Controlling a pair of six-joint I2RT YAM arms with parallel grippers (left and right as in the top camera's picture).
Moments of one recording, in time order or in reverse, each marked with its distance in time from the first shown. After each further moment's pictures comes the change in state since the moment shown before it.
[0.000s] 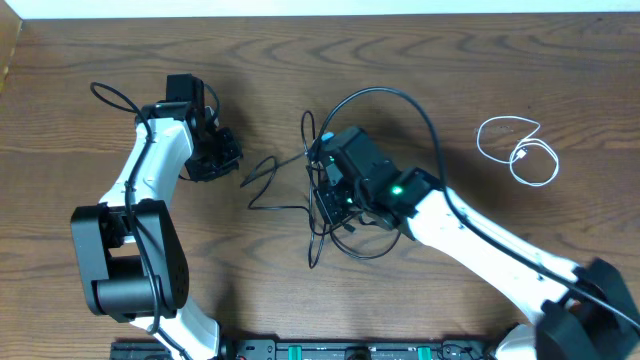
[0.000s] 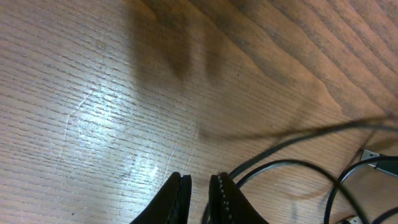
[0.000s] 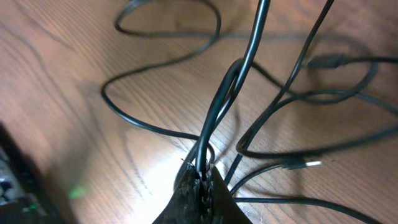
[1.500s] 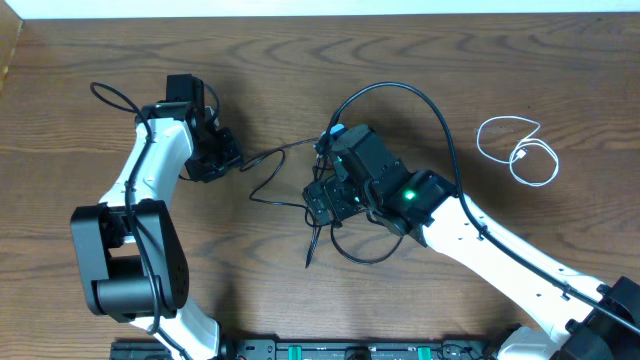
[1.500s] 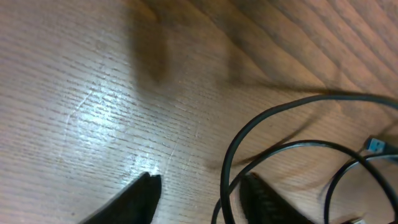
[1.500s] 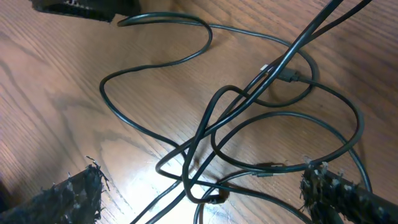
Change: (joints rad) left arm 0.000 0.000 0.000 0.000 0.000 0.006; right arm 0.000 -0.076 0.002 -0.022 0.127 -0.030
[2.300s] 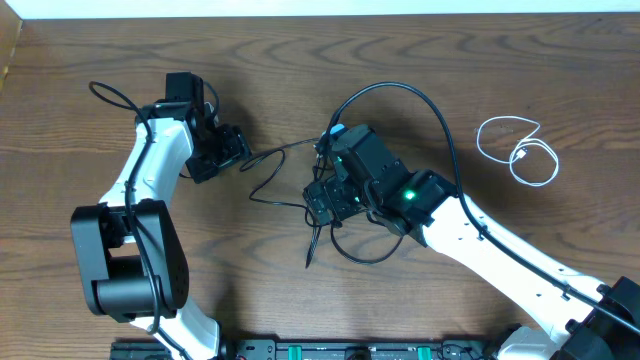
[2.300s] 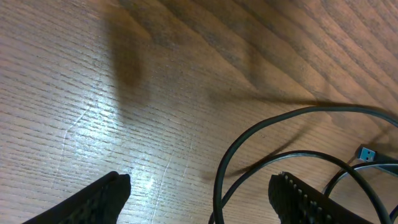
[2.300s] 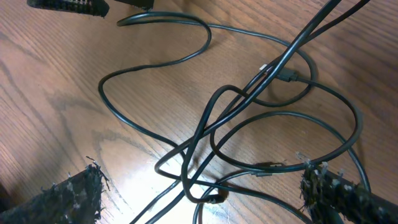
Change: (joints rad) left arm 0.000 0.000 0.000 0.037 0.000 -0.006; right arm 0.000 0.000 0.000 -0.002 0.003 0.000
